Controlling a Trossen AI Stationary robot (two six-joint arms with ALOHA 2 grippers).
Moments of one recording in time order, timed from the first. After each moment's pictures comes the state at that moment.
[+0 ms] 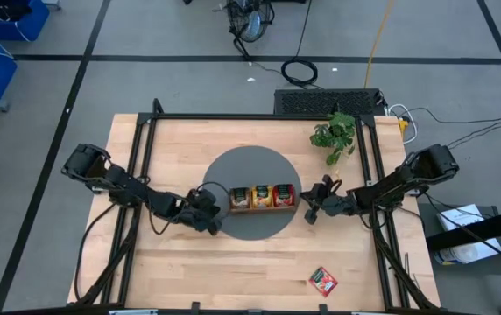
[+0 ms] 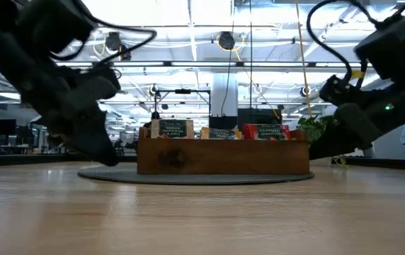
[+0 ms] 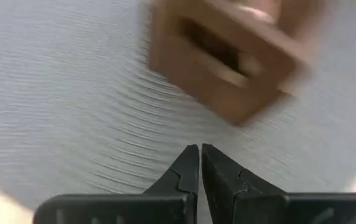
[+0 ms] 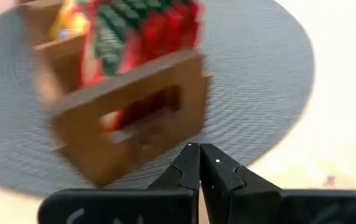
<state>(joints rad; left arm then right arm) -0.35 1.58 0.55 0.08 -0.48 -0.92 0.27 1.48 0.16 0.67 0.60 0.49</state>
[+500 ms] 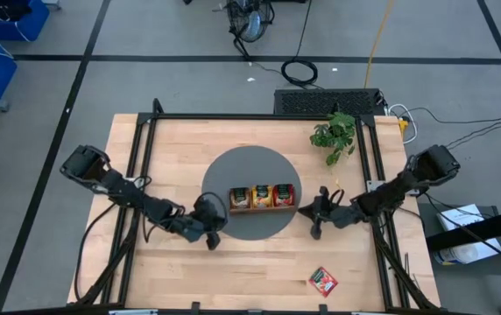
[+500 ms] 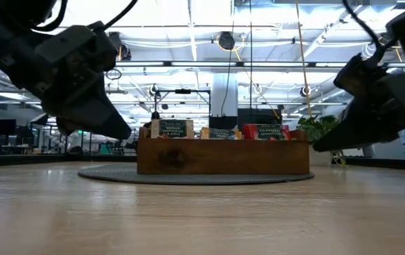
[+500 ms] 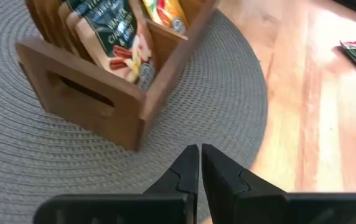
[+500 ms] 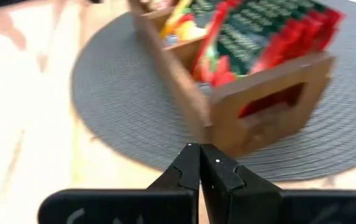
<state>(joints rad) -0.47 1.58 0.55 0.32 -0.52 -0.78 0.45 1.48 0.16 0.76 0.57 0.51</state>
